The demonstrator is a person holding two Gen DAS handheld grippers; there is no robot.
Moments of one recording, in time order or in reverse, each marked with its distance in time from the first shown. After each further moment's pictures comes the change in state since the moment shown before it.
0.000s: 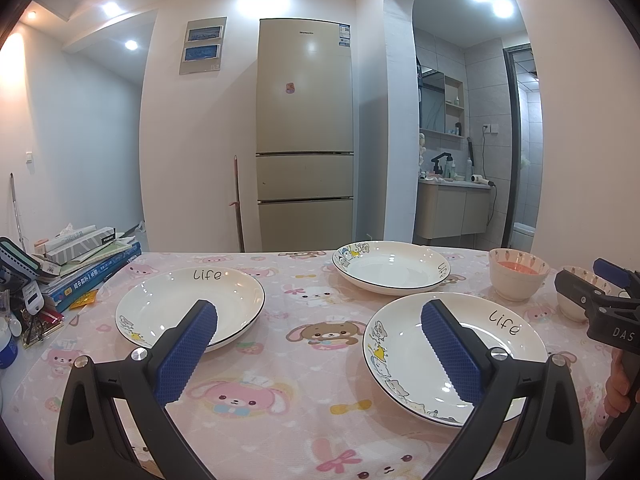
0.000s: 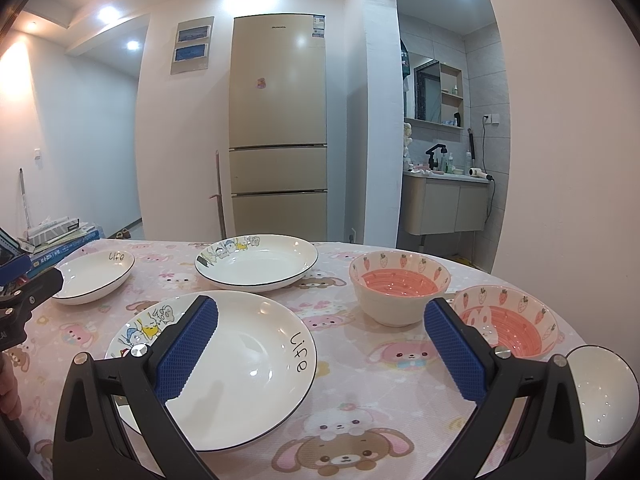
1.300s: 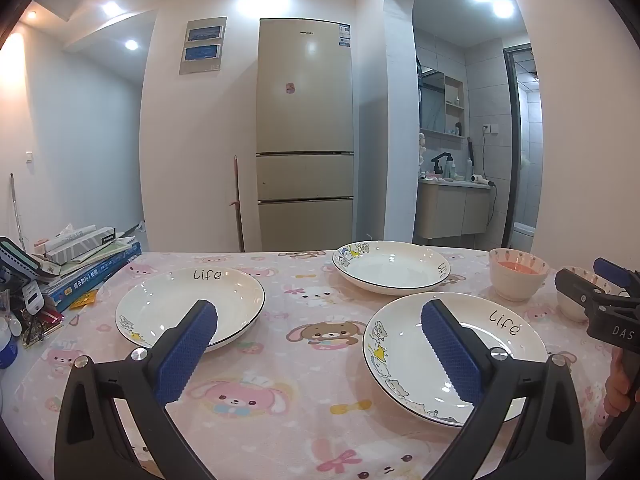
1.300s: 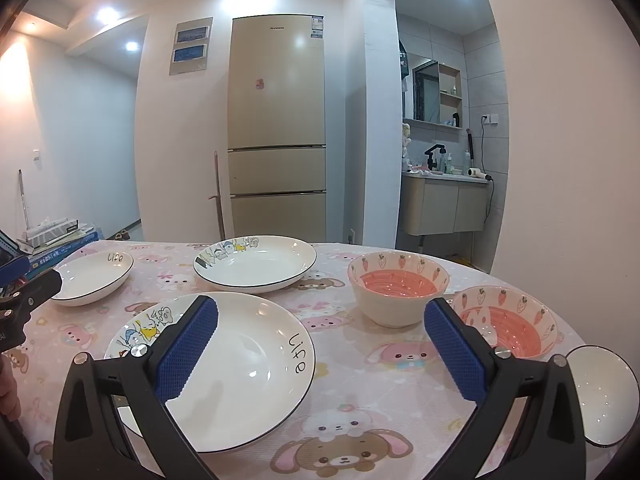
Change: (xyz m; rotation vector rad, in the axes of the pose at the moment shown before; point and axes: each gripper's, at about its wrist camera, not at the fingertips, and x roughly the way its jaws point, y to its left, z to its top) left arm 0.000 0.000 0.000 0.003 -0.002 0.001; right arm 0.000 -0.002 0.000 0.004 -0.004 -0.003
